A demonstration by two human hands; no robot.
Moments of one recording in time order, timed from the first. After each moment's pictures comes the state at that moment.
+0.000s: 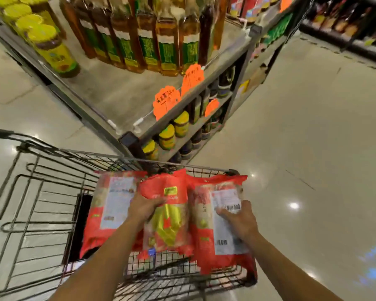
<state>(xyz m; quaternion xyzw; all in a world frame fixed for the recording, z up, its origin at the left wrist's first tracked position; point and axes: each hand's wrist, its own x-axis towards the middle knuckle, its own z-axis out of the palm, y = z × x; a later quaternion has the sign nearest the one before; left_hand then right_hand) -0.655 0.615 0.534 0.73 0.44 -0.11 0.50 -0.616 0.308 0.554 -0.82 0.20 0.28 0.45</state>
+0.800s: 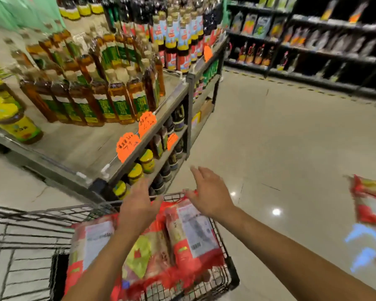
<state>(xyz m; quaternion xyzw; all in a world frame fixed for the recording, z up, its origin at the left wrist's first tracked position) -0.604 0.539 0.714 0.97 0.05 -0.03 0.24 -0.580 0.331 0.752 -0.98 -0.09 0.11 0.16</state>
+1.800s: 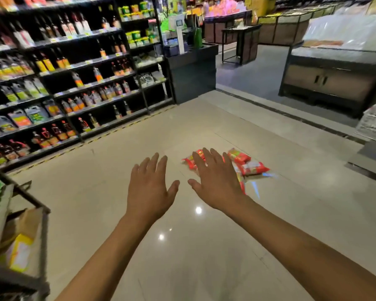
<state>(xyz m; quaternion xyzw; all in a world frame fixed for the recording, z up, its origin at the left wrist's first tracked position) -0.740 -0.105 0.880 0.84 -0.53 0.11 0.08 -0.881 -0.226 0.863 -0.93 0.36 -0.11 0.03</state>
